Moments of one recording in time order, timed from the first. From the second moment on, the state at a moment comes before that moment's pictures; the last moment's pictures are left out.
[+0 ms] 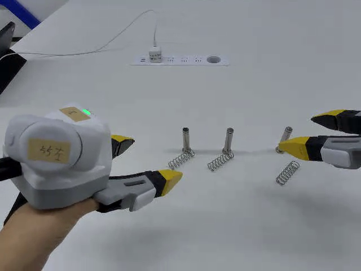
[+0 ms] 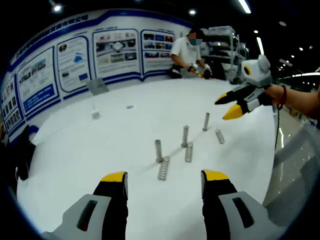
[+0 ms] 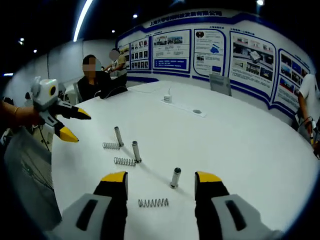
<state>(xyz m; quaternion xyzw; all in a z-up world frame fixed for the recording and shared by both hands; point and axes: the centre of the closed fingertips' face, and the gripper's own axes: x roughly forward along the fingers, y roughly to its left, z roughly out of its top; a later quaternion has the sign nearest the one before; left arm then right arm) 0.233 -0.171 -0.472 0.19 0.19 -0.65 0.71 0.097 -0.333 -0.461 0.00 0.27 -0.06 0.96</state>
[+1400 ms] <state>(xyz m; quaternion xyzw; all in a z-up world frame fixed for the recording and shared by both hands) 0.236 -0.208 -0.540 0.28 0.21 -0.69 0.63 0.080 -0.283 -0.462 0.06 0.23 -0.06 0.97</state>
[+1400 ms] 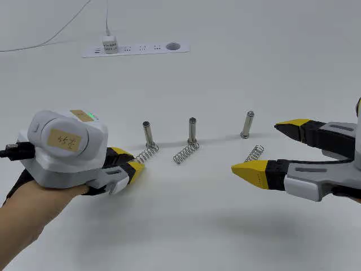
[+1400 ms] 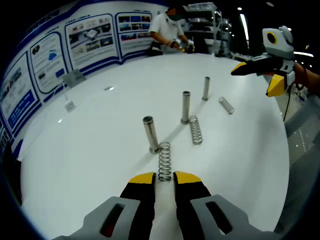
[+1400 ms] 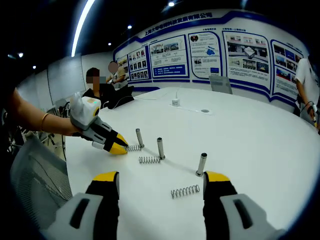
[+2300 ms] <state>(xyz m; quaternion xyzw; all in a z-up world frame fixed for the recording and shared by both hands) 0.228 -0.195 -0.538 0.27 0.24 -0.69 0.62 0.074 -0.285 -0.461 0.09 0.23 -0.07 0.97</state>
